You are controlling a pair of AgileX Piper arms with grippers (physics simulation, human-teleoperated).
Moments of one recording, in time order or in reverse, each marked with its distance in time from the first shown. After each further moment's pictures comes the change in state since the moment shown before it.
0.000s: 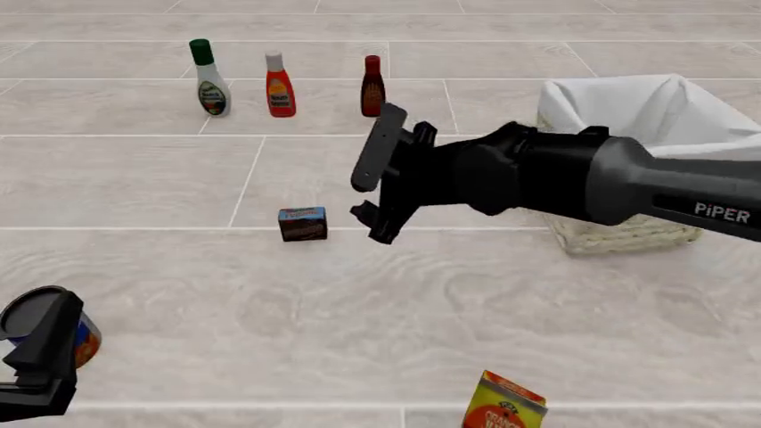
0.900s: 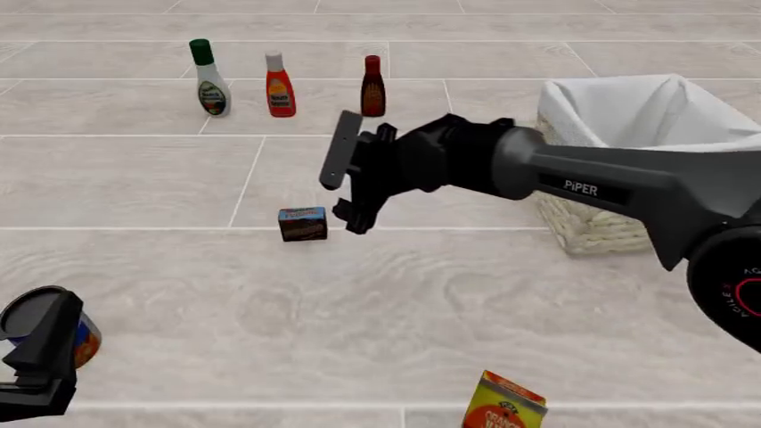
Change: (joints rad) left arm 0.000 -0.001 -0.001 0.002 0.000; right arm -0.005 0.261 -0.297 0.128 -0.095
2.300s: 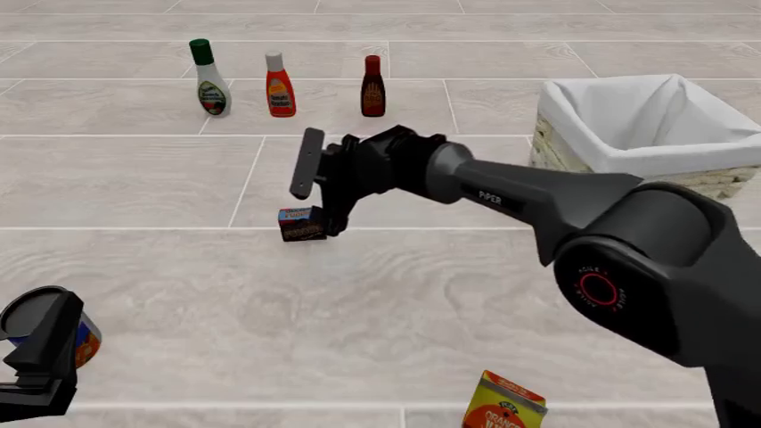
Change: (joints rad) left arm 0.000 0.001 0.003 -0.004 0.000; right arm 0.022 0.269 -0.319 0.092 -0.064
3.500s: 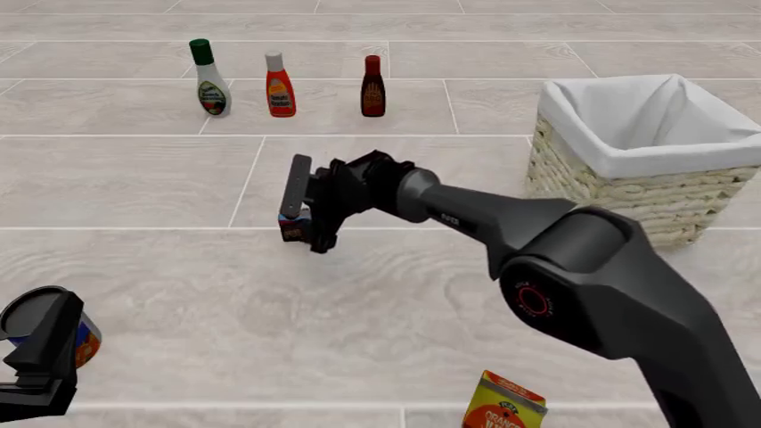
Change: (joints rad) left arm 0.000 0.000 0.000 0.000 0.000; right arm 0.013 0.187 -0.173 0.040 0.010
